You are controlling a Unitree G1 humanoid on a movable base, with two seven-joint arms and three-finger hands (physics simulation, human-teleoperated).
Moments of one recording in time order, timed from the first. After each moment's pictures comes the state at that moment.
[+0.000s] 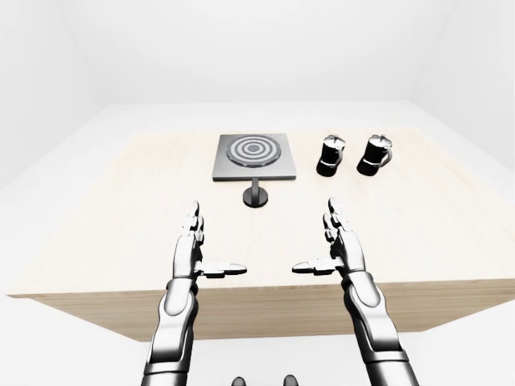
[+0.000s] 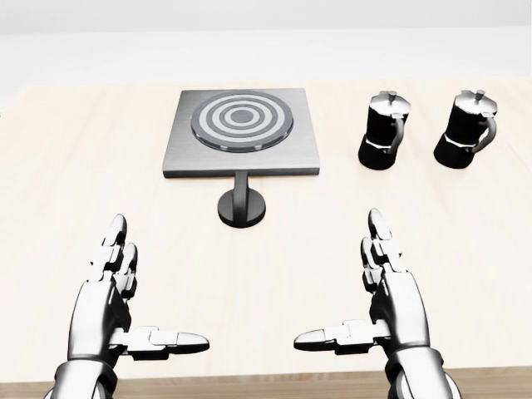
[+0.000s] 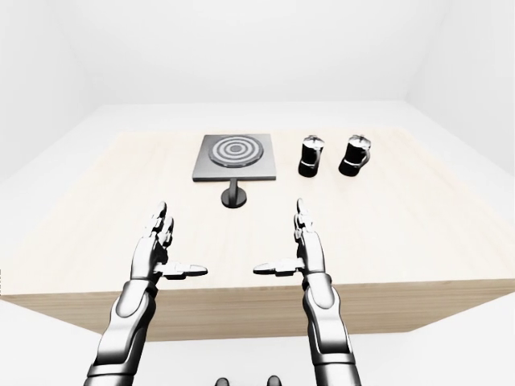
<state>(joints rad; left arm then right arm) -0.01 0.02 0.04 0.03 -0.01 -0.01 -0.04 -0.02 -0.02 -0.03 0.04 0.02 0.00 0.07</state>
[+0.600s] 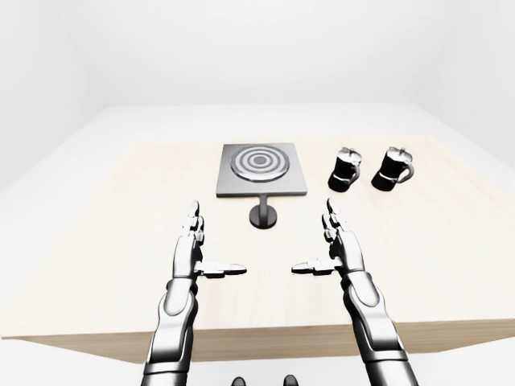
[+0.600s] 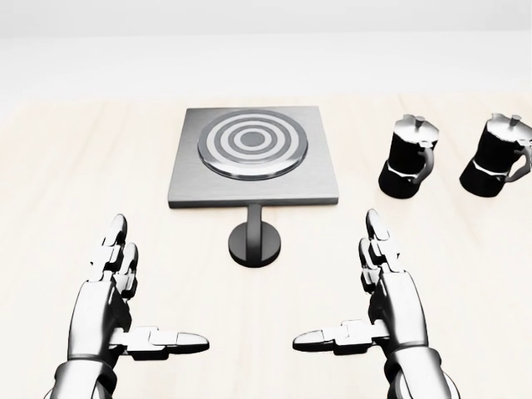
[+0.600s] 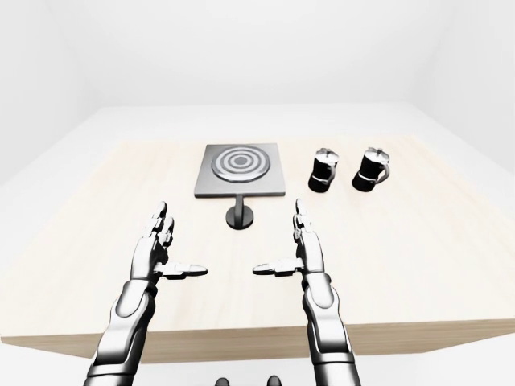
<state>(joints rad) -0.01 0.02 0.04 0.03 -0.02 -0.01 -0.05 -0.02 -0.02 -0.03 0.05 0.01 0.00 0.07</state>
